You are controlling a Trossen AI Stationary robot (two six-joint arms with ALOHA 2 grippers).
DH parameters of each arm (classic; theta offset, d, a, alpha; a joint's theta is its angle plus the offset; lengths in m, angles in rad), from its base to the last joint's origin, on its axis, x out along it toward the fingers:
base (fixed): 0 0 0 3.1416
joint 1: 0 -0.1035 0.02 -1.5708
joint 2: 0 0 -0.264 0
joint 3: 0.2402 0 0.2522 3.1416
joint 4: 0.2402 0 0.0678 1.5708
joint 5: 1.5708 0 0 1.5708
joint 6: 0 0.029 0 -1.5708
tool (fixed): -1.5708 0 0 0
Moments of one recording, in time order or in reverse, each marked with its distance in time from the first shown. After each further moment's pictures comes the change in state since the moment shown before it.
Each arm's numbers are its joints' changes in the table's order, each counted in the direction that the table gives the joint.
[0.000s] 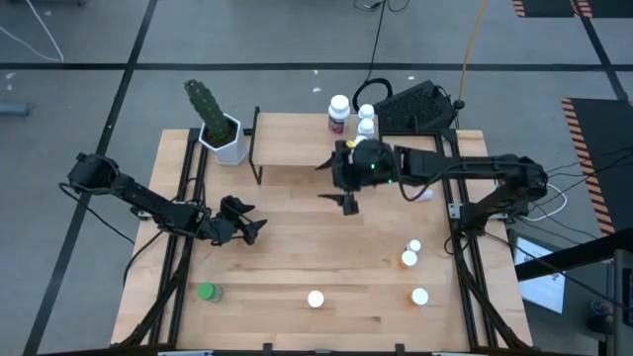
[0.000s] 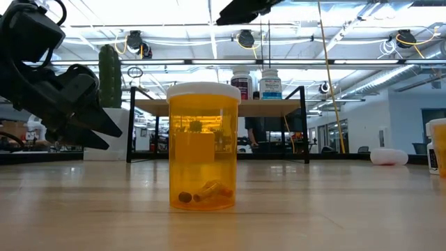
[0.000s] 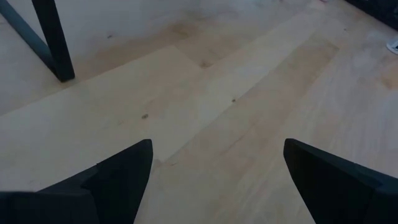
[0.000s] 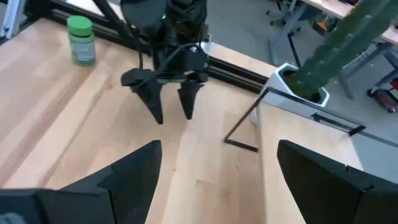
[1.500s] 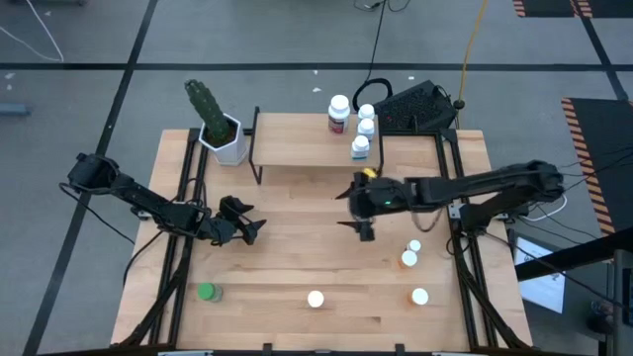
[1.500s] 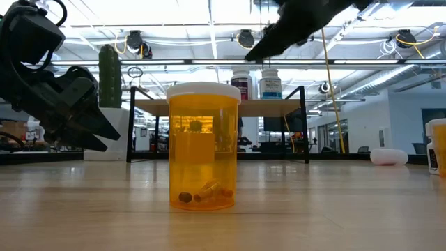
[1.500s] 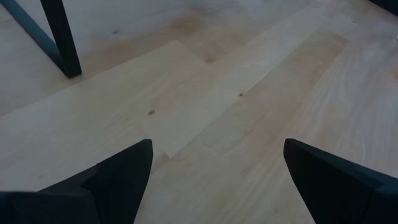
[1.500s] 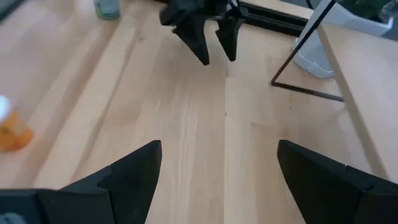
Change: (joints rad) left arm -0.001 0.000 0.000 0.028 0.000 0.001; right arm -0.149 0.153 -0.384 -0.128 -0.126 0.207
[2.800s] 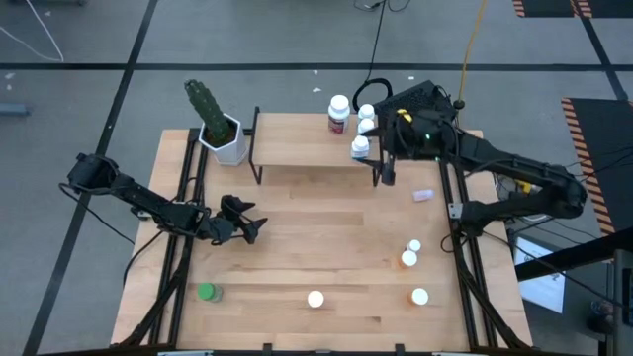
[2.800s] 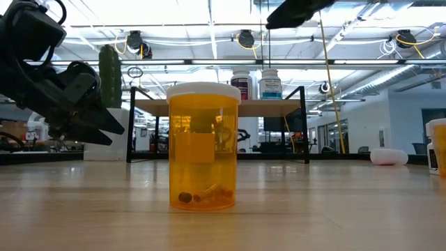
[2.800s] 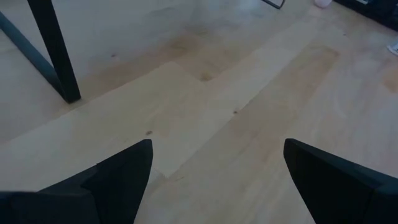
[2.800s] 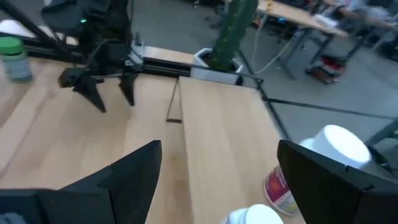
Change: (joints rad) left arm -0.008 0.000 0.000 -0.058 0.032 0.076; right arm 0.415 0.217 0.167 0.174 0.194 -0.153
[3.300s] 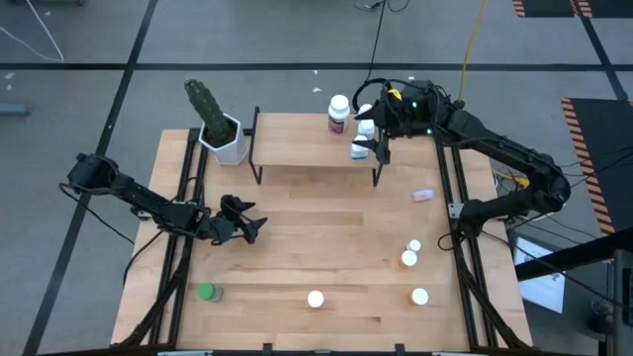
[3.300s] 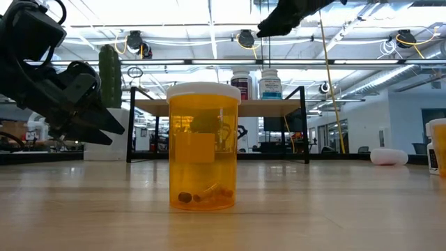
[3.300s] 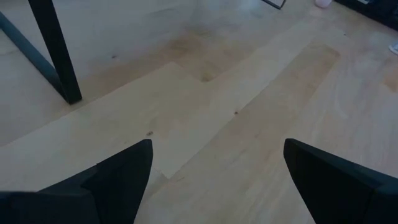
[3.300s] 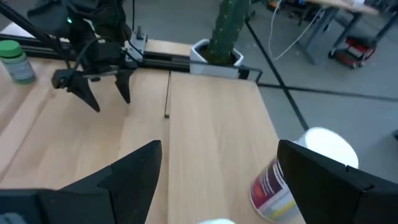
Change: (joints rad) left arm 0.000 0.000 0.000 0.000 0.003 0.003; right arm 0.195 -0.176 0.202 0.115 0.221 -0.039
